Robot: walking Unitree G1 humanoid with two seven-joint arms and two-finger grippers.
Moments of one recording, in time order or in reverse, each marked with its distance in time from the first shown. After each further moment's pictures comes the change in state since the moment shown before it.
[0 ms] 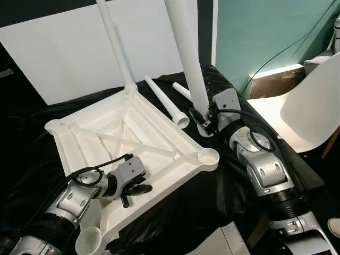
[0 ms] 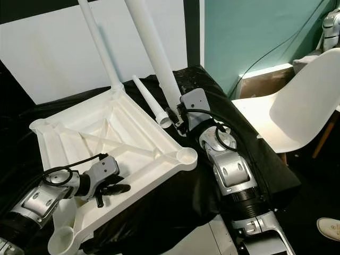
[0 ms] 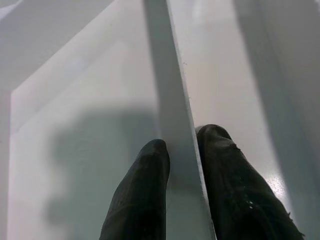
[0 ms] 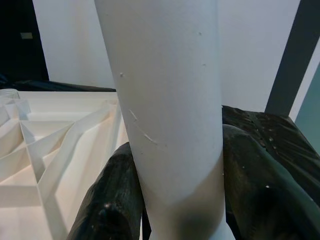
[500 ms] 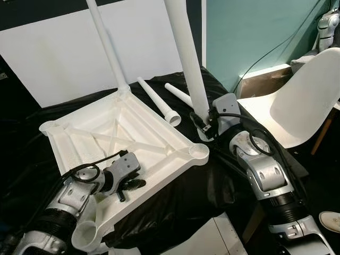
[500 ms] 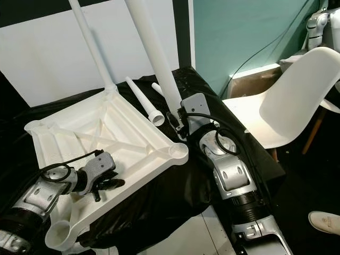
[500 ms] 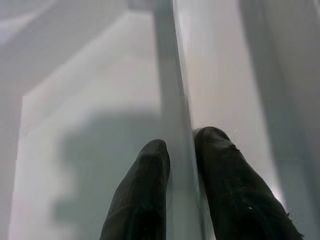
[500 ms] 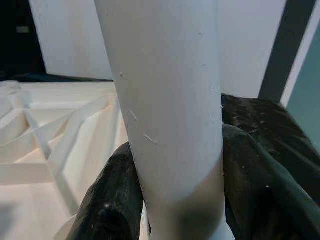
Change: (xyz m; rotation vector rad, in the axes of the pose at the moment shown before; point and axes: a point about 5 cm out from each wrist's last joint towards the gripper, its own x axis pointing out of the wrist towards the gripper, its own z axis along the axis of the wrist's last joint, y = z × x) left arm 0.002 0.019 0.012 0.005 -0.086 0.083; right arm -0.002 0.005 -0.006 0.022 0.019 0.004
